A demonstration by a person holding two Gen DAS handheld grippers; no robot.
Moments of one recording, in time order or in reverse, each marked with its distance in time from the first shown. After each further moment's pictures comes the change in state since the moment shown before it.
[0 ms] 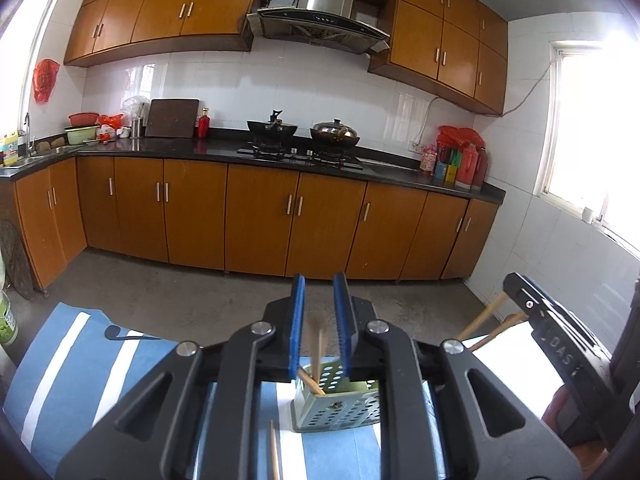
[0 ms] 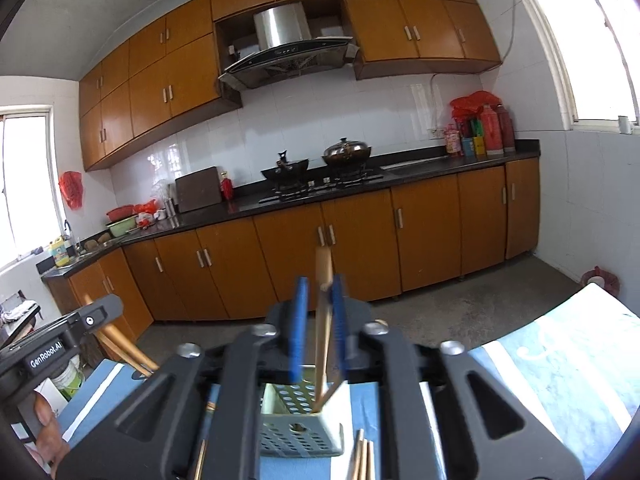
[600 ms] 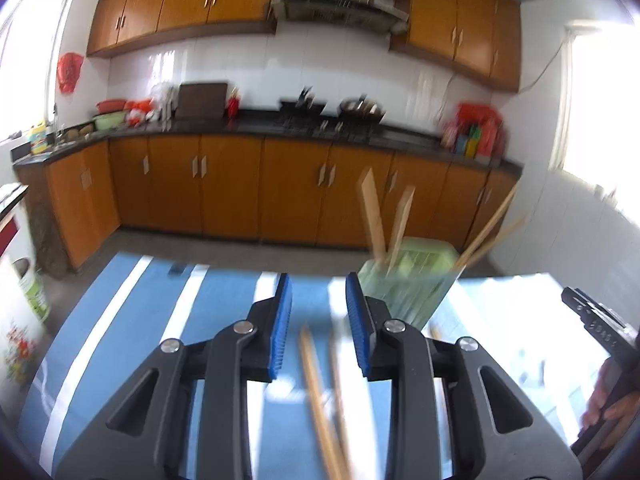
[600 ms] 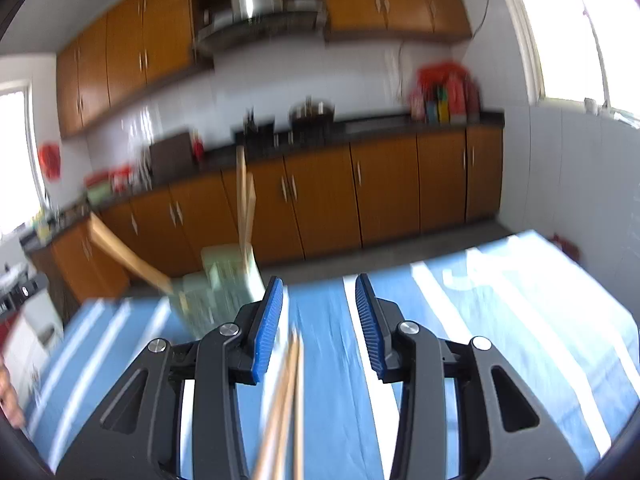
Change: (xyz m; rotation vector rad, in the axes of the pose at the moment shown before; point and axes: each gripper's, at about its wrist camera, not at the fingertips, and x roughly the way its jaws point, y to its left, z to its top) left arm -0.098 0.051 -0.088 0.026 0.112 0.119; right arm -0.076 -0.054 -0.078 -0.034 0.252 -0.098
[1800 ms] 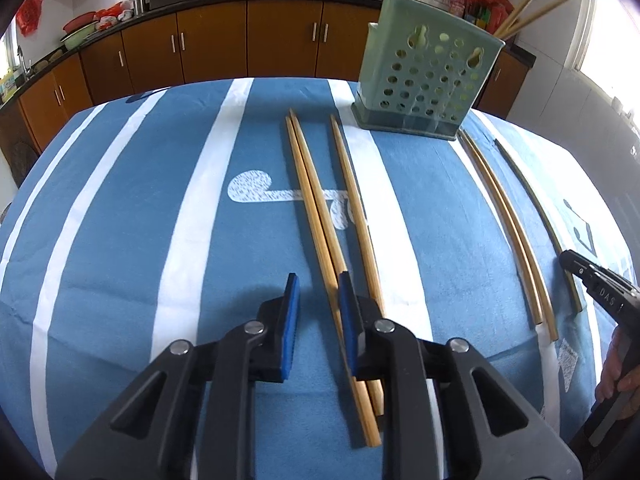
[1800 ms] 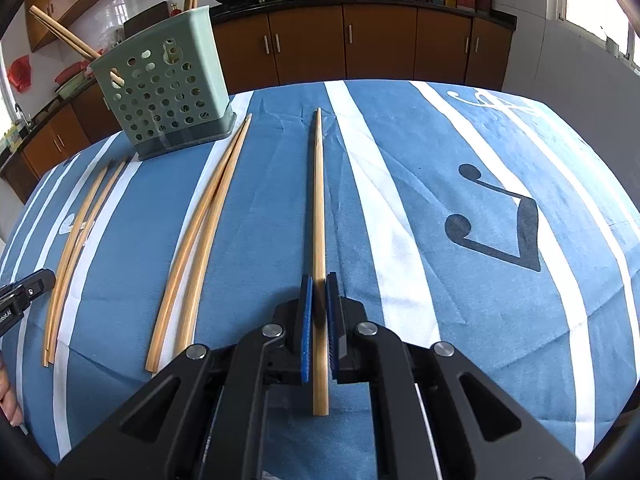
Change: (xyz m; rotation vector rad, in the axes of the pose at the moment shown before) left arm 0.083 -0.013 -0.139 0.041 0.433 -0.035; right arm 0.070 -0.014 -0.116 -0.031 0.374 -0.075
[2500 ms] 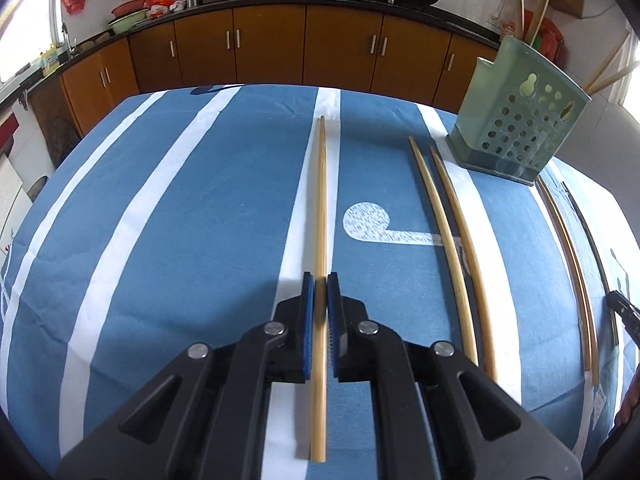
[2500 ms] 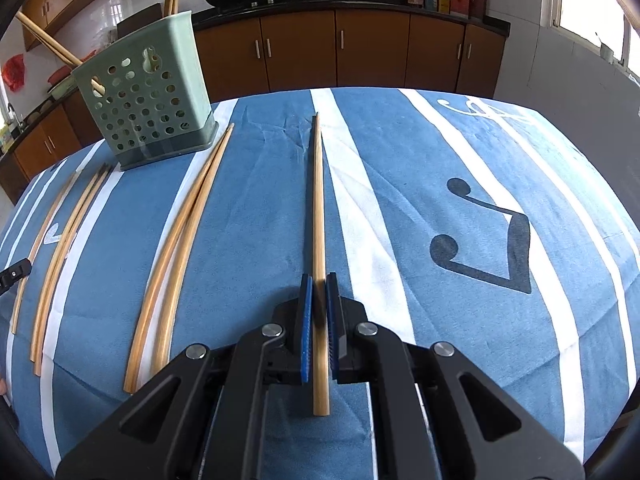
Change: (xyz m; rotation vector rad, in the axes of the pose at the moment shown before) left arm 0.010 0.065 0.018 -0.112 -0.039 0.127; right arm 0.008 -0.010 0.006 -0.001 -0.022 -0.035
